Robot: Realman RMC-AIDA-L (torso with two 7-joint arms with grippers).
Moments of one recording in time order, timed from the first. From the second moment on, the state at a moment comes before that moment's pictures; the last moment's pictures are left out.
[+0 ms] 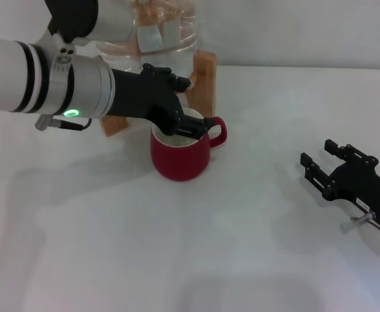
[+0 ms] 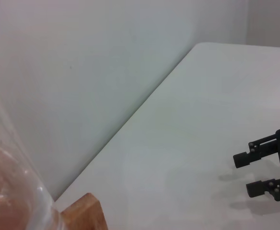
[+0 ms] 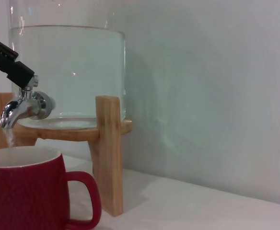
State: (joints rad) left arm -0.49 -2.08 1.41 1.43 -0.94 -1.19 1.05; right arm 0.46 2.02 0.47 0.26 -2.35 -1.03 0.25
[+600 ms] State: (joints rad) left arm -0.50 -2.08 1.41 1.41 -0.94 -1.16 1.05; right arm 0.46 2.02 0.47 0.26 -2.35 -1.04 0.25
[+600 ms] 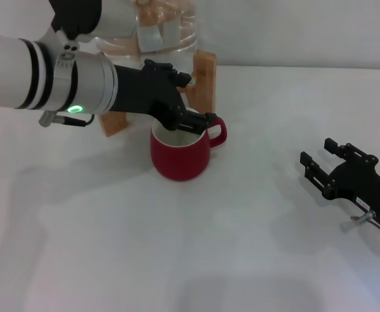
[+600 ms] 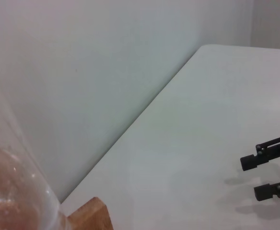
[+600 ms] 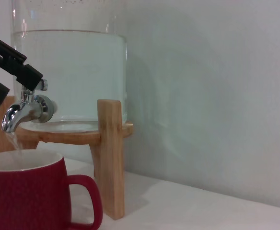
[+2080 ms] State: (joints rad) left arm -0.52 -2.08 1.42 1.38 -0.94 -1.09 1.05; right arm 0.44 2.02 0.47 0.26 -2.35 -1.06 0.25
